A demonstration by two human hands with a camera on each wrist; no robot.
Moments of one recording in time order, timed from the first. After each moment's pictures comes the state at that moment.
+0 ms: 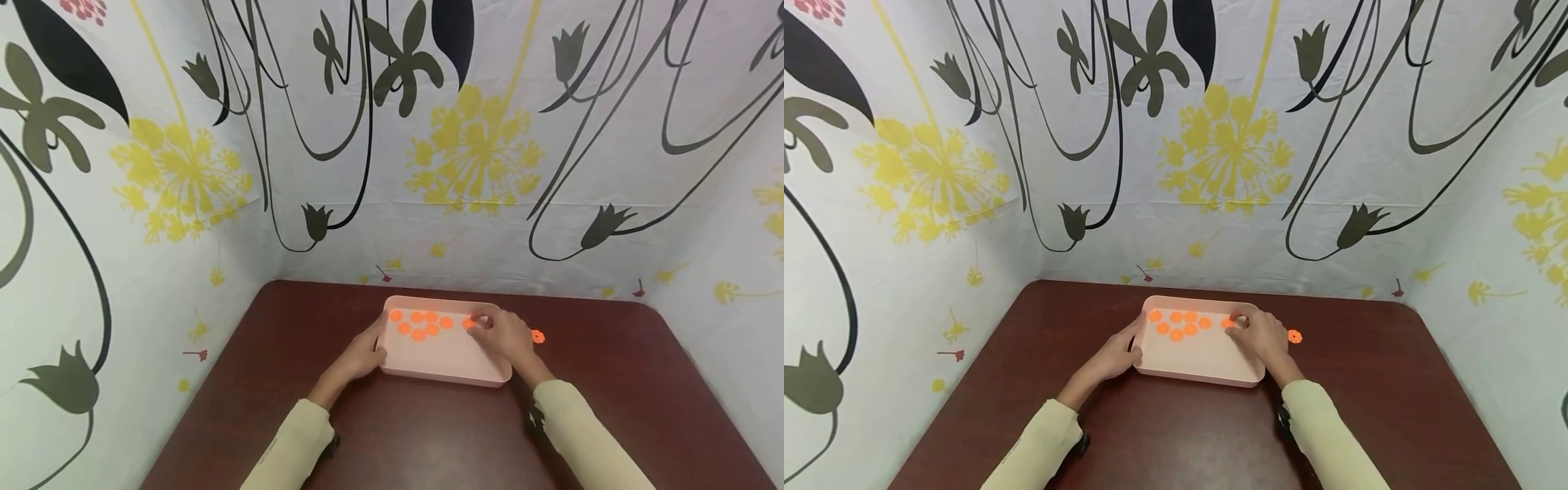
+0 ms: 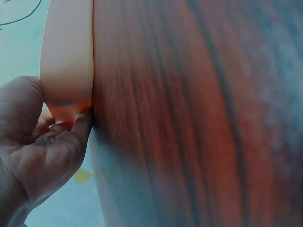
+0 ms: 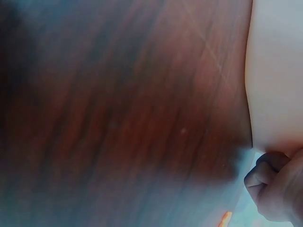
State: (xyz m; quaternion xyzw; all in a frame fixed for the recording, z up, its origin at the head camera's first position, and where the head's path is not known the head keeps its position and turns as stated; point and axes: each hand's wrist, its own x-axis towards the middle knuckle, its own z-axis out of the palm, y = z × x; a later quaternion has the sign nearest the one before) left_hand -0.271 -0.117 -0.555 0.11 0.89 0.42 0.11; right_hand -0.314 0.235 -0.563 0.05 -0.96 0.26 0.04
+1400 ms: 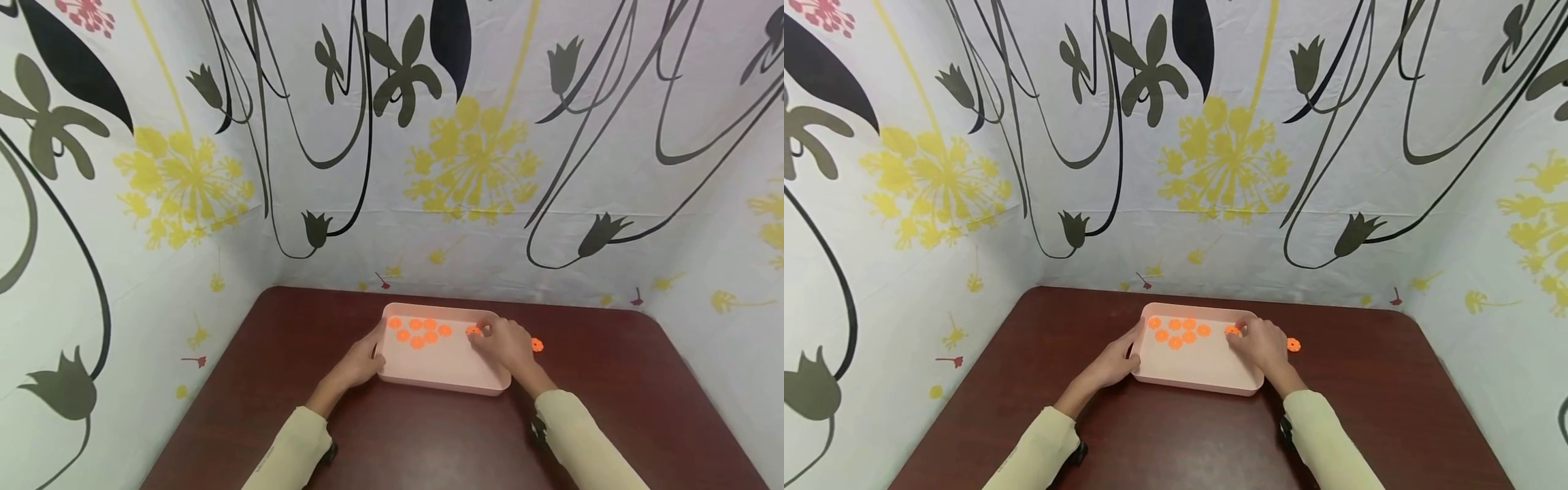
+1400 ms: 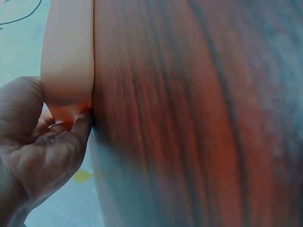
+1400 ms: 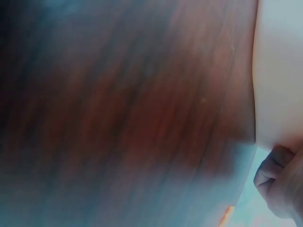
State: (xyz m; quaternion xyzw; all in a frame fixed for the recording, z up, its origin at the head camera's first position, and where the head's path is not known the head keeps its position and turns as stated) left_hand -0.269 -0.115 -0.552 0.12 0.89 0.42 0.10; right_hand -0.316 0.236 -0.563 0.05 -0.97 0.24 0.05
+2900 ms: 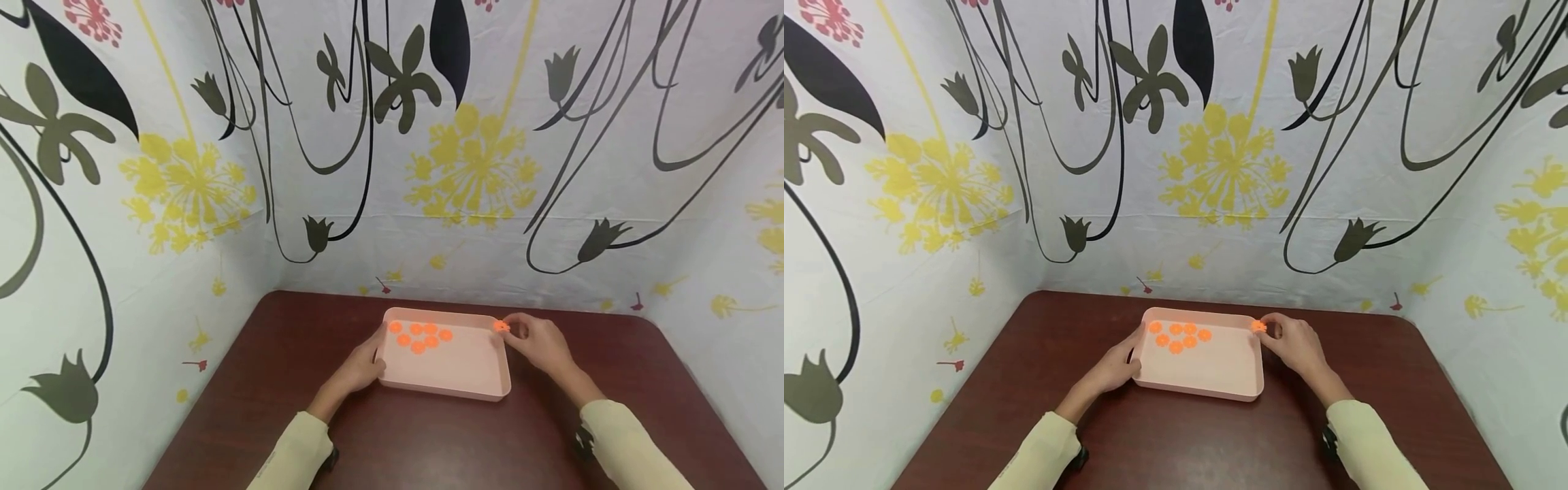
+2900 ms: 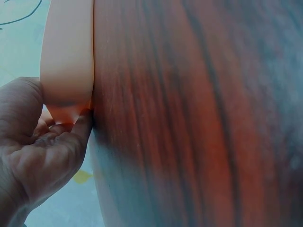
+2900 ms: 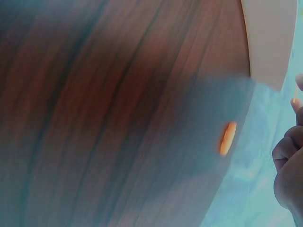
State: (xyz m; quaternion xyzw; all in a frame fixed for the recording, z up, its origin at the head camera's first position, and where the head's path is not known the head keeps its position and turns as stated) left_hand -0.264 -0.114 -0.550 0.11 0.89 0.43 0.10; right_hand -0.302 0.295 -0.541 0.14 -0.94 0.25 0.17
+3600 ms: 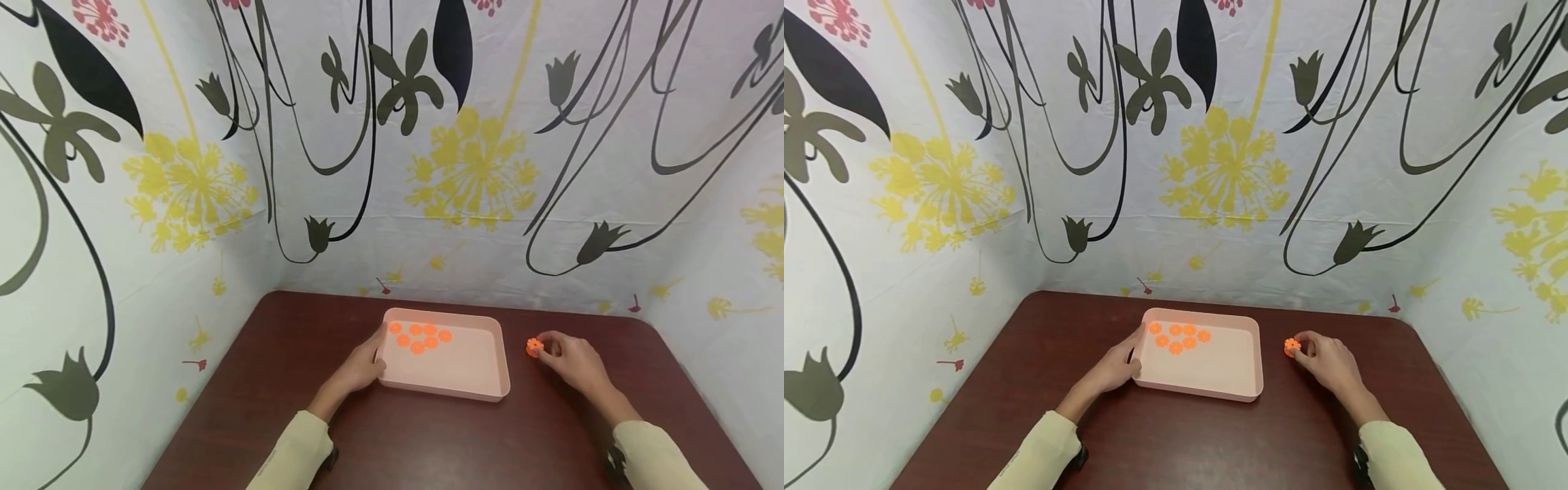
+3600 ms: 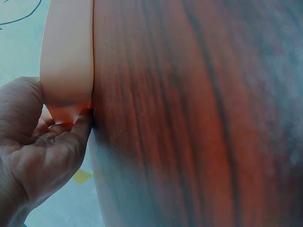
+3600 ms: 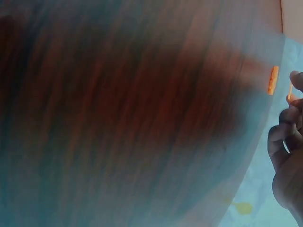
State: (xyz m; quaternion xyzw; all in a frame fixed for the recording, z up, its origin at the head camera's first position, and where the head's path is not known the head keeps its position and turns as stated) left_hand -0.267 -0.114 -0.554 0.10 0.89 0.43 0.10; right_hand -0.280 0.359 -0.558 0.08 -0.97 0.22 0.10
